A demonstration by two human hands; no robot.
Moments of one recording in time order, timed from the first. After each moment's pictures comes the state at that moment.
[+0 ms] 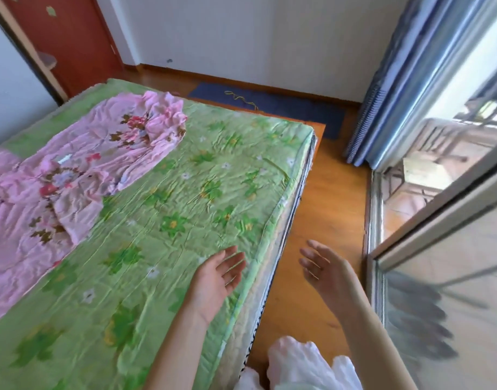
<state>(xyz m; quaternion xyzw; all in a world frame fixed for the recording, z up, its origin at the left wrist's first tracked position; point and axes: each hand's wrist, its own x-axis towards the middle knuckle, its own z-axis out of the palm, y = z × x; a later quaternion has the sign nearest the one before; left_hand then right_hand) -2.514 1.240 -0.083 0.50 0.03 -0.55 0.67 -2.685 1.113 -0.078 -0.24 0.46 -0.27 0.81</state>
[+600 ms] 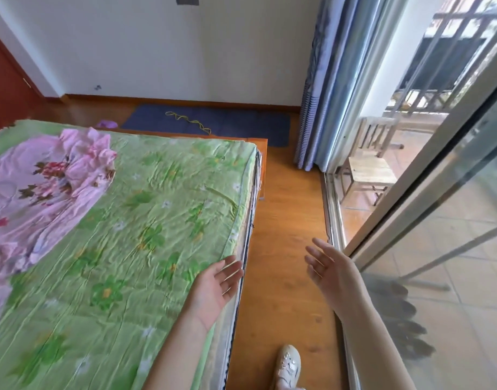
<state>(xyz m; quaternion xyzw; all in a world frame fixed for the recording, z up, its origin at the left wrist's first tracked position) -2.548 1.033 -0.090 0.53 0.01 -0.62 0.58 -2.746 0.942 -0.083 -0.18 0.47 -0.40 0.77</state>
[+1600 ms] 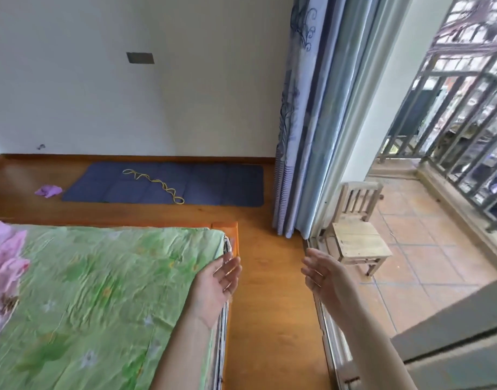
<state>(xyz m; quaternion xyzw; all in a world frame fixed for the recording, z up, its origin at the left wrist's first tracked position) -2.473 0.563 -0.062 0.47 -0.04 -0.64 0.61 -2.683 0.508 -0.058 -0.24 0.47 -0.45 0.72</state>
